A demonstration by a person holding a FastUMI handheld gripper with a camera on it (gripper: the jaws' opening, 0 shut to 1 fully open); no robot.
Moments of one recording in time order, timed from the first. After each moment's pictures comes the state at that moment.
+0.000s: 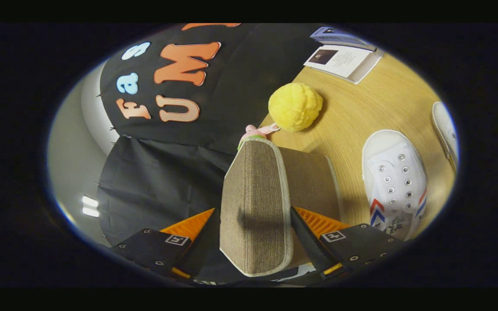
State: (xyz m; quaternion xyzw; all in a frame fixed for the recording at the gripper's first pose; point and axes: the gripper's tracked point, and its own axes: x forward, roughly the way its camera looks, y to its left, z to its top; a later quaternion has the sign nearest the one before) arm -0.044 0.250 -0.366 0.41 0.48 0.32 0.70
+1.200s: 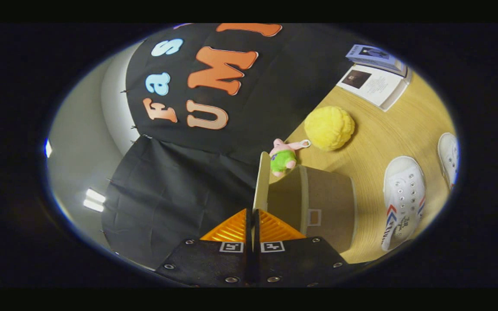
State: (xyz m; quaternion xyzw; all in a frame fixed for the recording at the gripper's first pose) arm -0.042 0.266 -0.262 0.41 0.40 0.36 0.73
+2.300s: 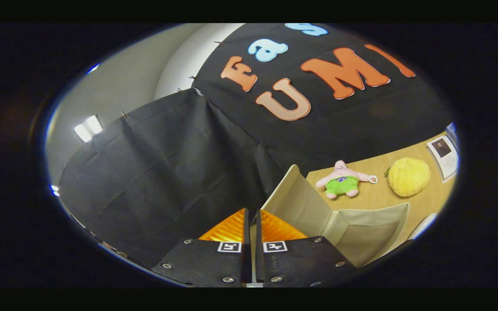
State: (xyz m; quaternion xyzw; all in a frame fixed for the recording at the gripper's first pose) arm -0.092 0.465 -0.149 0.19 0.28 0.47 0.81
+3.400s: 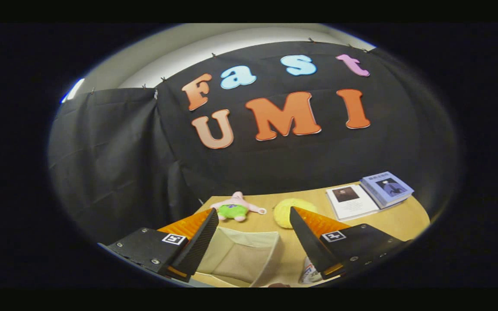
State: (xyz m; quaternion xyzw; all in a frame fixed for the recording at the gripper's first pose) arm 0.006 0.257 -0.168 0.04 0.17 0.21 0.96
